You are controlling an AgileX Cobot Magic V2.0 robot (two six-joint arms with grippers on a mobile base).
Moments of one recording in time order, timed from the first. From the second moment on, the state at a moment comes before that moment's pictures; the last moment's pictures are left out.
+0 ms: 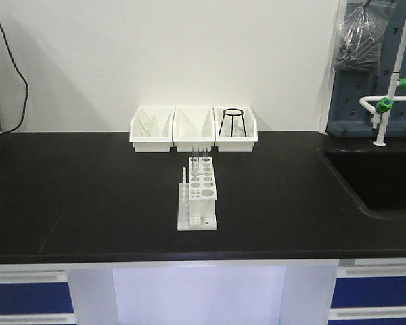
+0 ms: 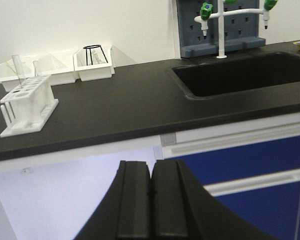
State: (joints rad) left arm -0.11 -0.02 0.03 0.18 0.21 -0.15; right arm -0.05 -0.01 0.03 -0.26 0.14 0.35
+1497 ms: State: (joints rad) left arm -0.11 -0.02 0.03 0.18 0.21 -0.15; right arm -0.05 -0.01 0.03 -0.26 0.14 0.35
